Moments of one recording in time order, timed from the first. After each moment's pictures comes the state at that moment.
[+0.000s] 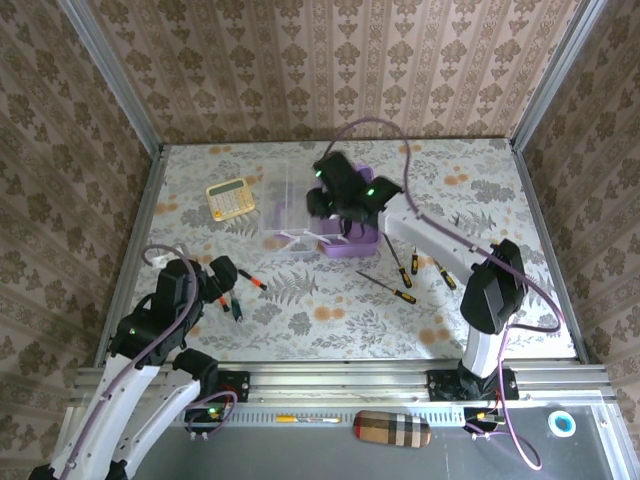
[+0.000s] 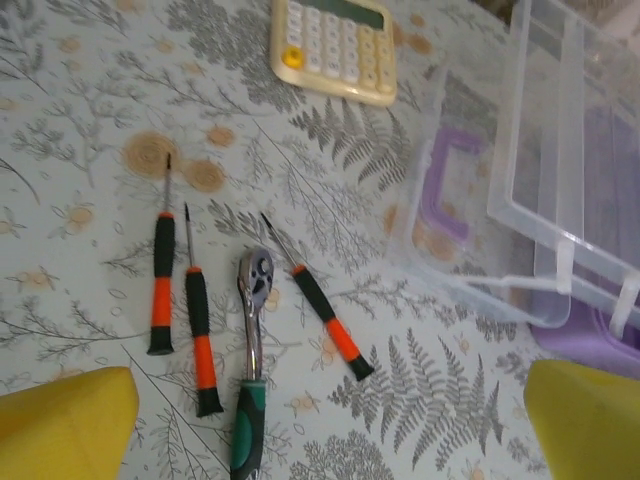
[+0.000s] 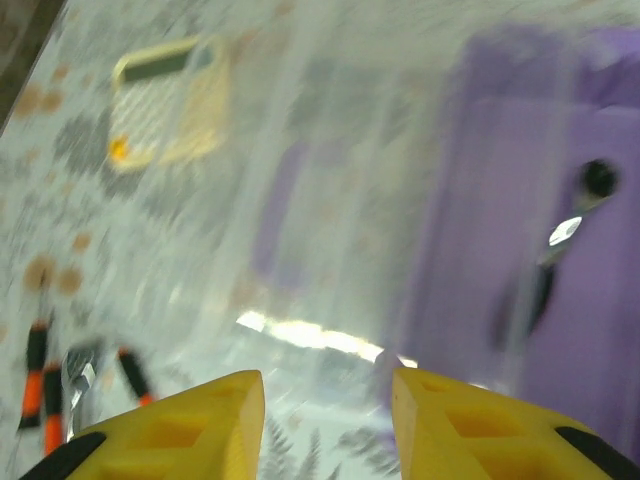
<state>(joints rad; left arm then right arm) -0.46 0.49 0.73 -0.94 -0.32 -0.79 0.78 1.81 1.66 -0.67 0.16 0.49</state>
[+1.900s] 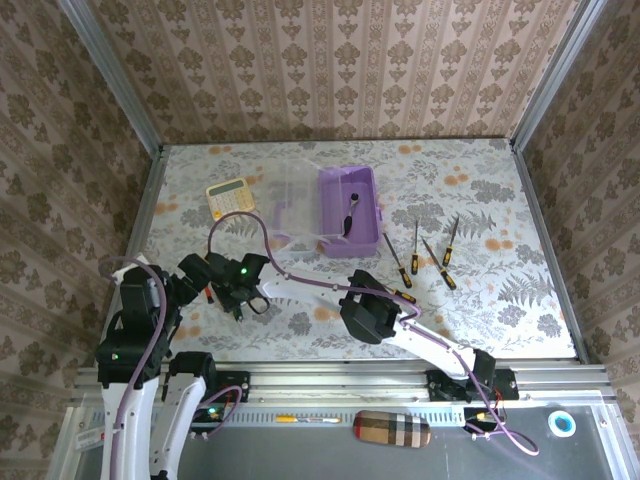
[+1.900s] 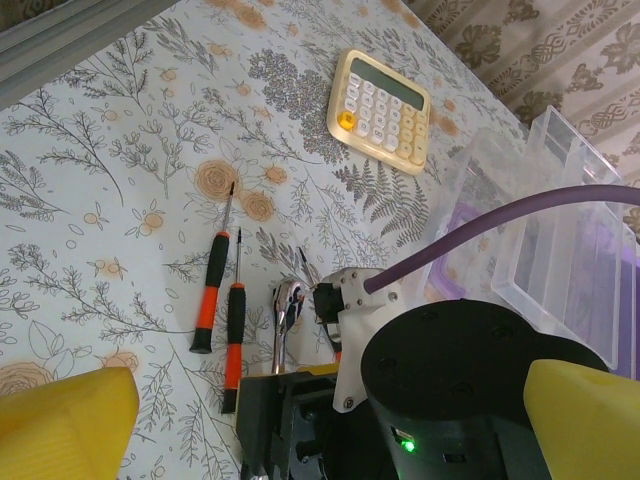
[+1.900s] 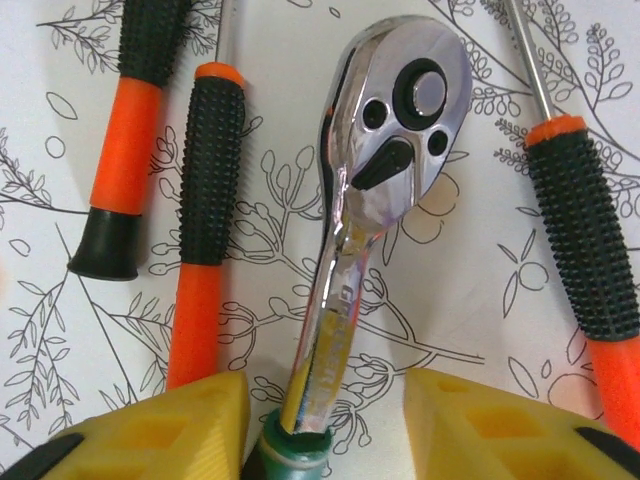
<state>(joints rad) -0.10 0.41 0.83 -1.04 -0.09 -0.74 1.16 2.65 2.47 -0.93 0.11 0.53</state>
